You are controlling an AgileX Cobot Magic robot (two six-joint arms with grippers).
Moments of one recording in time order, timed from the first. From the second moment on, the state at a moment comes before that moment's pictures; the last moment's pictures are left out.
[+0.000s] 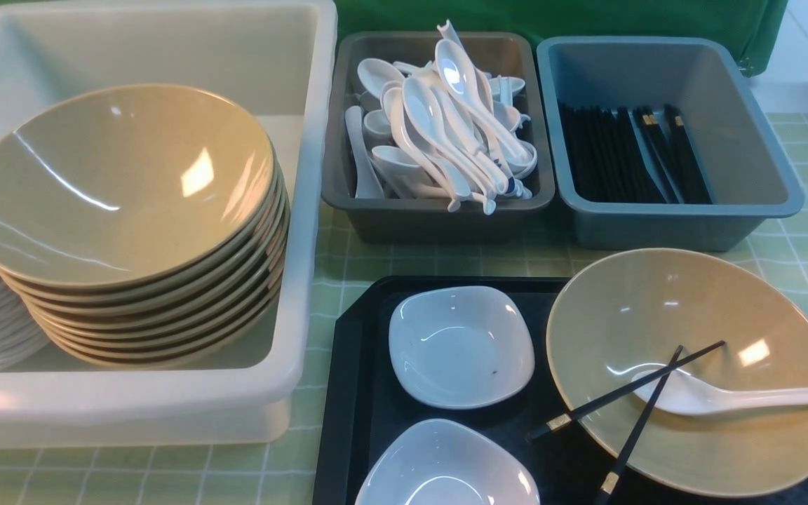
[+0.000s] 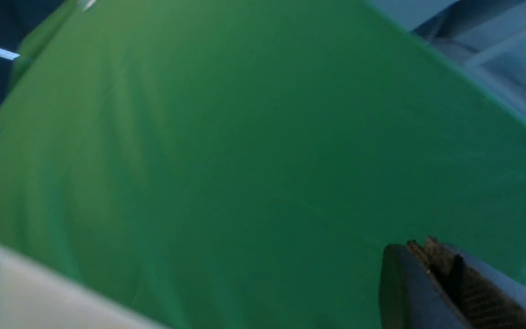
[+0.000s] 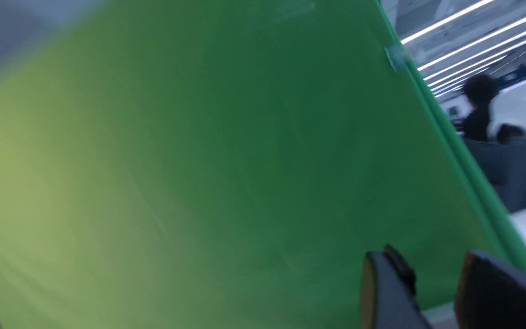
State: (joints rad) right arm 0.03 0.00 -0.21 -0.06 -0.31 0.60; left arm -0.06 -0.02 -0.10 -0.05 -0.38 -0.43
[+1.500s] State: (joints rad) right arm 0.46 1.39 -0.93 -0.04 0.79 -1.15; left arm -0.53 0.76 -0.65 -0.57 0.66 0.59
